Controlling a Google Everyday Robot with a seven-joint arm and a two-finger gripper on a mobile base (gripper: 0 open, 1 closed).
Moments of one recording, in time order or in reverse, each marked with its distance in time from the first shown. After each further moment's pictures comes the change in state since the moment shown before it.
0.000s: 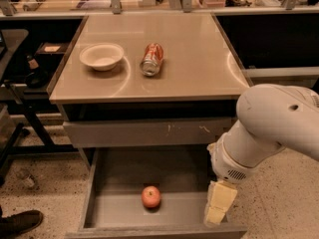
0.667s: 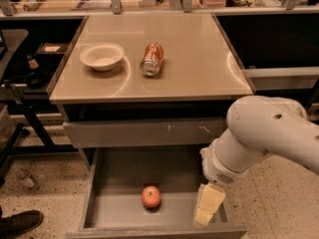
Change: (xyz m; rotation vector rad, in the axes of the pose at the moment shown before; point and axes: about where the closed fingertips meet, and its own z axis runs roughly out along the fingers) arm -0.008 -0.003 0.027 -0.007 -0.033 0.025
